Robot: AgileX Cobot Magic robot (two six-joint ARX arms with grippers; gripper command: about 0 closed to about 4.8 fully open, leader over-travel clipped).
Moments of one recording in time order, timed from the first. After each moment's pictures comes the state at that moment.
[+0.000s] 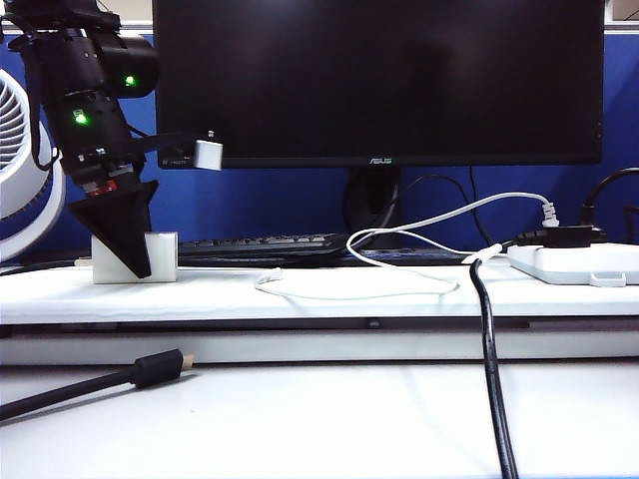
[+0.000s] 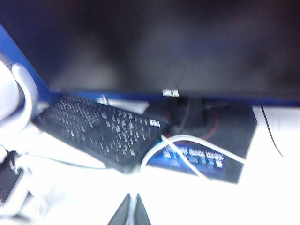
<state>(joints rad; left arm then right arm) -0.30 1.78 1.39 -0.83 0.22 1.04 0.21 1.01 1.05 -0.25 -0.26 0.20</state>
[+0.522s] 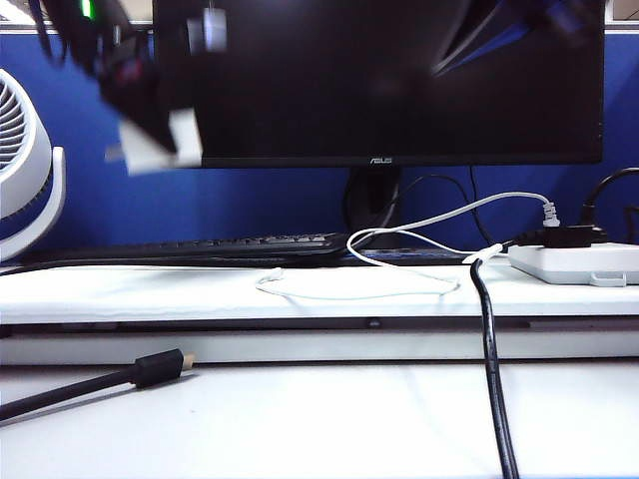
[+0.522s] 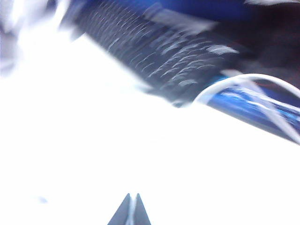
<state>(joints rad) -0.30 1.63 1.56 -0.84 0.25 0.82 0.39 1.21 1.05 -0.33 -0.35 0.01</state>
